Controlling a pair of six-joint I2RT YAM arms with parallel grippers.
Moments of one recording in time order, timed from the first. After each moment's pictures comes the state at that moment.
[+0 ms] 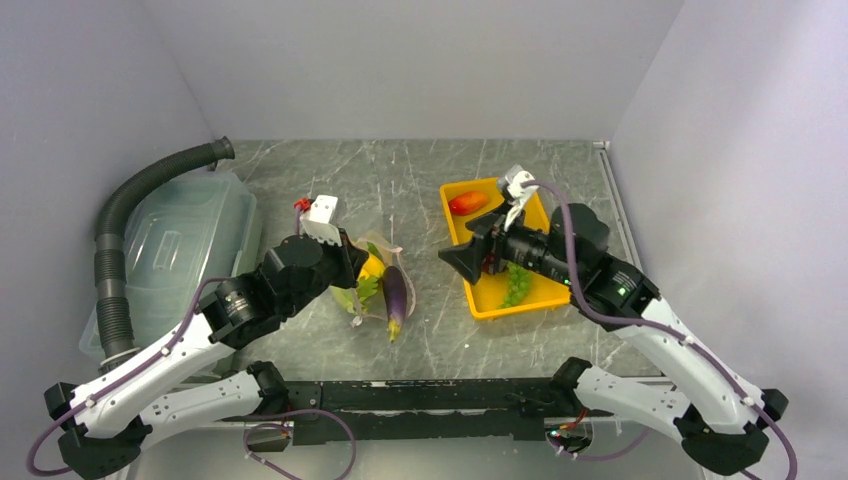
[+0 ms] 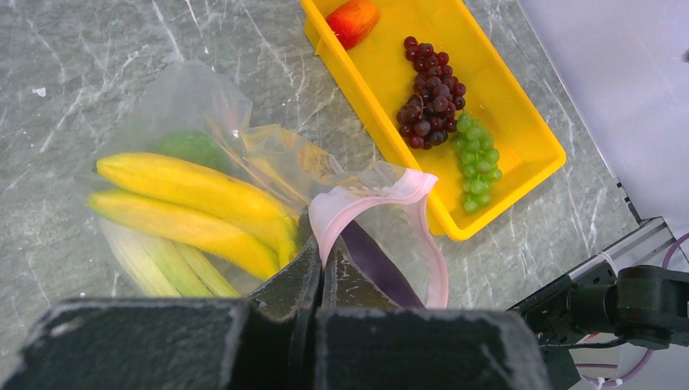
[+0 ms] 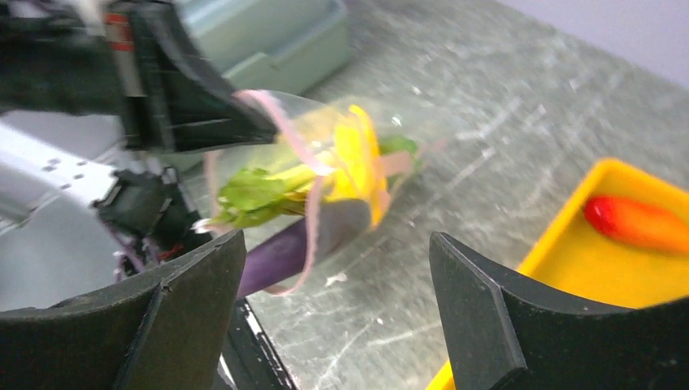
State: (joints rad) left arm -0.93 0.82 0.97 -0.52 -0.36 -0.52; right arm 0.78 0.86 1.12 -0.40 -0.24 0.18
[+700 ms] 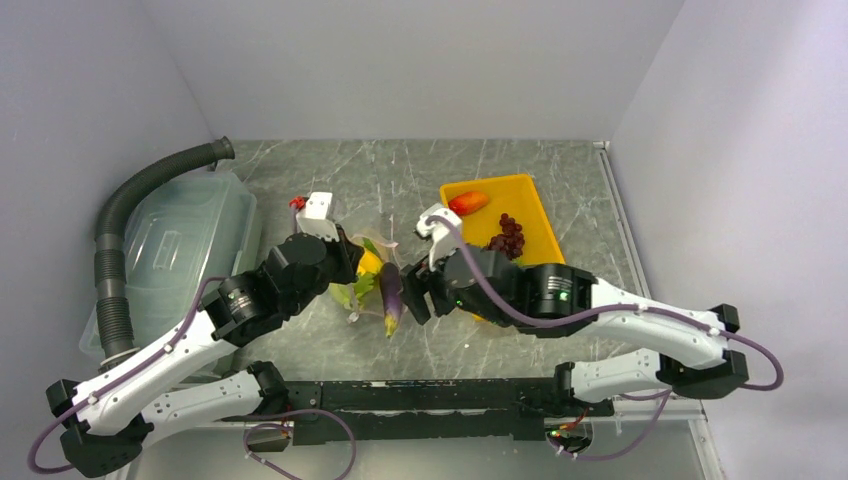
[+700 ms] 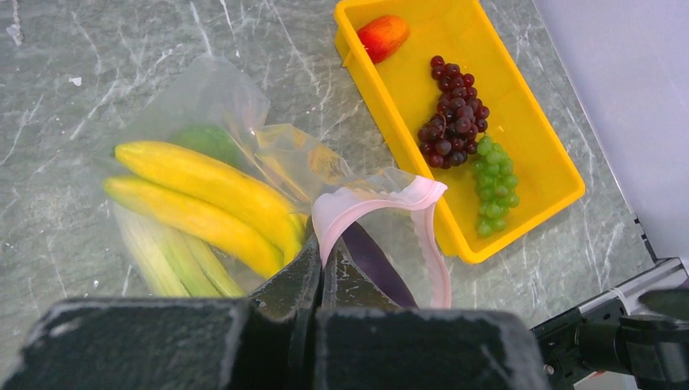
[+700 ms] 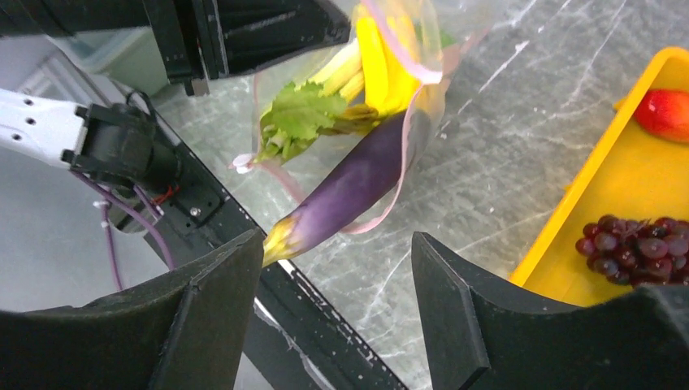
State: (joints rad) left arm -0.93 0.84 0.98 -0.54 -0.44 -0.56; right arm 1.33 1.14 1.38 -0.73 0.40 0.38
